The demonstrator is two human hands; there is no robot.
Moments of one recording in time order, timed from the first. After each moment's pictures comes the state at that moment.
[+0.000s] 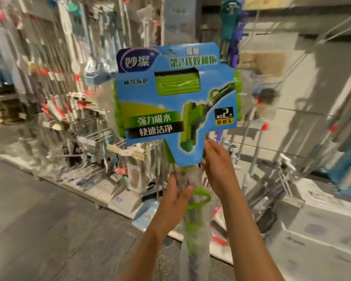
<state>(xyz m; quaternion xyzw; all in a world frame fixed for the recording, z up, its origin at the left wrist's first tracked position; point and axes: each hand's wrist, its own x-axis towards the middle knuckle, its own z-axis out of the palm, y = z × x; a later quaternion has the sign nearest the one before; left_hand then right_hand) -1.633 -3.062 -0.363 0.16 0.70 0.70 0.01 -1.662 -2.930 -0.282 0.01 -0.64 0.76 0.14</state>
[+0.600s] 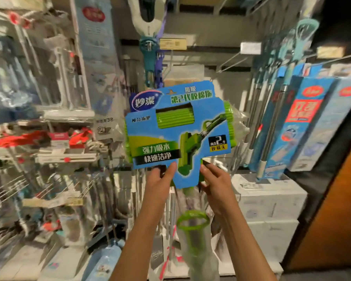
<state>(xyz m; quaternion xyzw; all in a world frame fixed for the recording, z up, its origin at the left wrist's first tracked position) -1.703 -2.979 -0.274 0.20 0.61 0.77 0.08 -1.626 -2.853 -0.265 -0.12 -0.60 0.73 0.31</state>
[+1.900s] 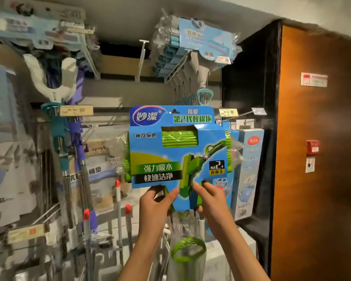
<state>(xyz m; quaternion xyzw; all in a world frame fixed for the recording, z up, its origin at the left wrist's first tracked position) -1.667 -2.728 -0.183 0.35 0.55 0.76 0.05 -1.561 -2.625 -0.174 -0.09 -0.63 0.62 0.45</state>
